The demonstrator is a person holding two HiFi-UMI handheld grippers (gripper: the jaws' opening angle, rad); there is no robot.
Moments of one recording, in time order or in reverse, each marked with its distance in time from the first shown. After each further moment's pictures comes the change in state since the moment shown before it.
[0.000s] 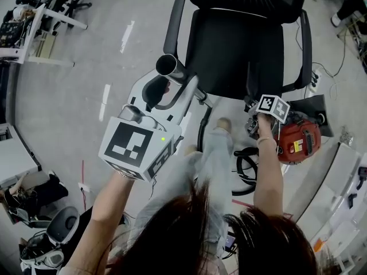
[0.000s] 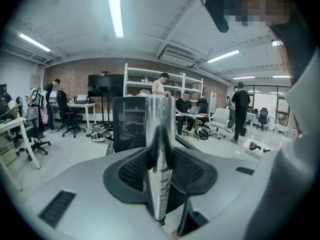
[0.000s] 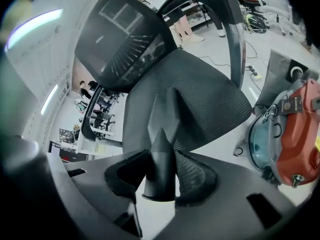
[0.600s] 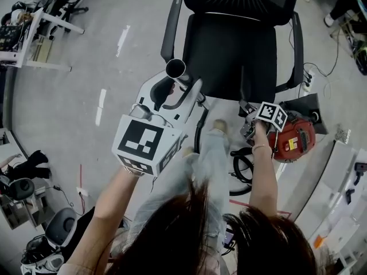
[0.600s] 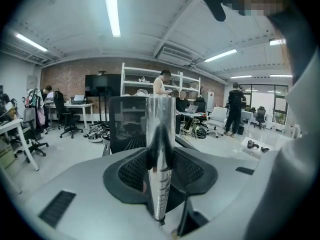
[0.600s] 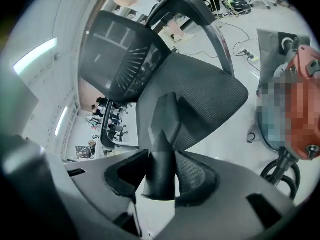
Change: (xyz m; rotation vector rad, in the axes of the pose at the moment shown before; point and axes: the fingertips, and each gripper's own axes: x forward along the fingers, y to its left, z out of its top) left arm 0.001 -0.013 0.004 0.025 0.014 -0.022; right arm -0.033 0.023 -0.015 0.157 -0.043 0.172
